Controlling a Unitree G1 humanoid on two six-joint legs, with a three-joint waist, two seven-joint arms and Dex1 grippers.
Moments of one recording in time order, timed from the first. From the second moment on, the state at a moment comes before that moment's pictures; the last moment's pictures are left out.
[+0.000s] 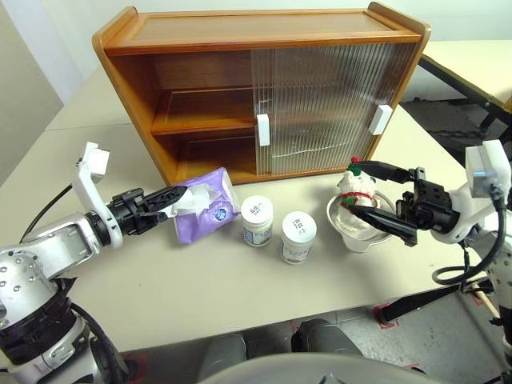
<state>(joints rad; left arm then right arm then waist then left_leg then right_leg) -0.23 0.51 0.77 -0.43 -0.99 1.59 -0.34 -0.09 -0.63 -0.20 -0.37 0.79 0.36 1.08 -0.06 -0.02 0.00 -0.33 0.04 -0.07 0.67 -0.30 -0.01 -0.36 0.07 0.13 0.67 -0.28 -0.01</state>
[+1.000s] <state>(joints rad) -0.62 0.40 0.69 -0.39 -1.29 1.34 0.10 -0.09 -0.63 -0.19 -0.33 0.78 0.33 1.12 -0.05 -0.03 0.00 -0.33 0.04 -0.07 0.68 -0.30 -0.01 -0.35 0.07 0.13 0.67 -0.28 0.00</state>
